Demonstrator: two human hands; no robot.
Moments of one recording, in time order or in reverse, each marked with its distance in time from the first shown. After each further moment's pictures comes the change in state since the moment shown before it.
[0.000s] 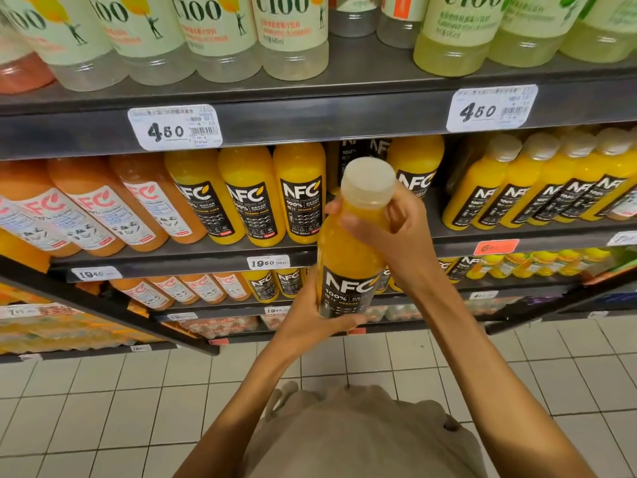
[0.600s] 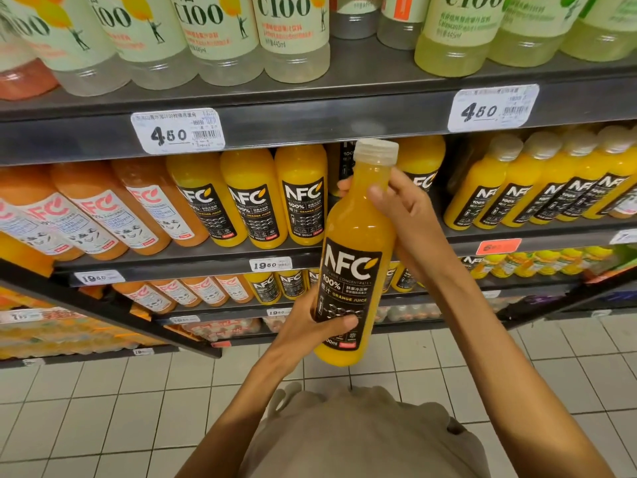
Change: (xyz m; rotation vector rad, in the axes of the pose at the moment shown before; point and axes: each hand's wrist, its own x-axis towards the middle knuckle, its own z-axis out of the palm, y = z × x) left_hand -0.015 0.007 -0.008 -0.168 -0.088 -0.048; right_hand 0.012 0.005 -0.016 0.195 -0.028 0.172
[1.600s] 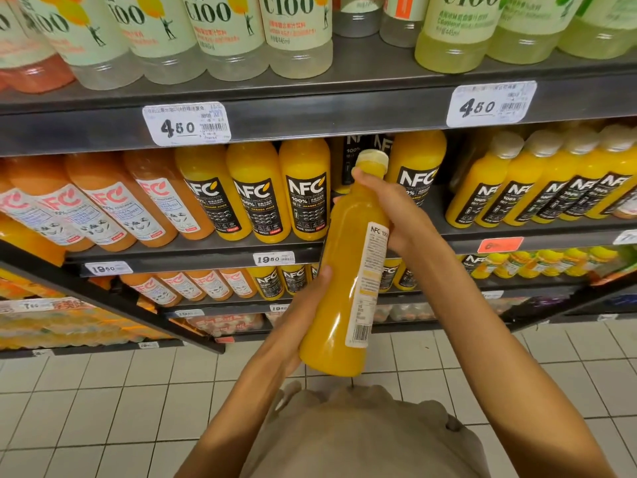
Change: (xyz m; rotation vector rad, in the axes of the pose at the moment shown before) left_hand -0.016 0.025 0.008 -0.432 -0.041 -0.223; right_hand 0.037 0.022 -0.008 0.081 0.191 0.517
